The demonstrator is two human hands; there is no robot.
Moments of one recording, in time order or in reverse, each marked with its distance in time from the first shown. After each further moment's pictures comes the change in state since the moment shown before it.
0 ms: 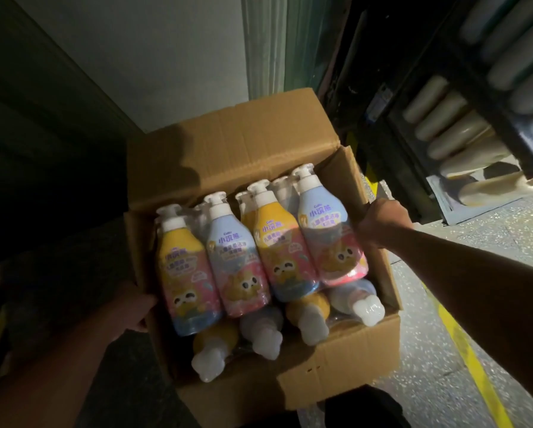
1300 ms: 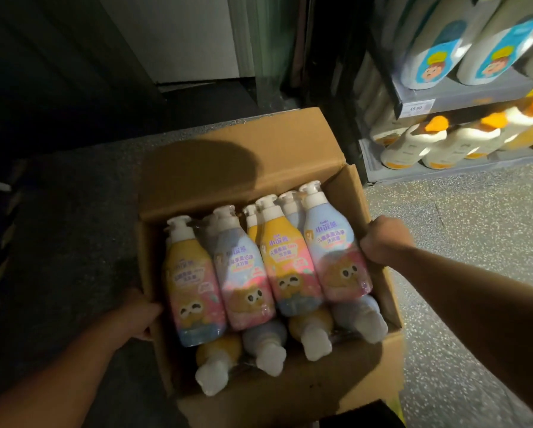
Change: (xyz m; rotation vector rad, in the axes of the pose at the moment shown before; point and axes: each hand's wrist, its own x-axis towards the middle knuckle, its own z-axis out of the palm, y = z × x) left_hand -0.282 -0.162 0.338 -0.137 0.077 -0.158; right_hand -0.145 0.388 -0.020 -0.044 -0.034 -0.181
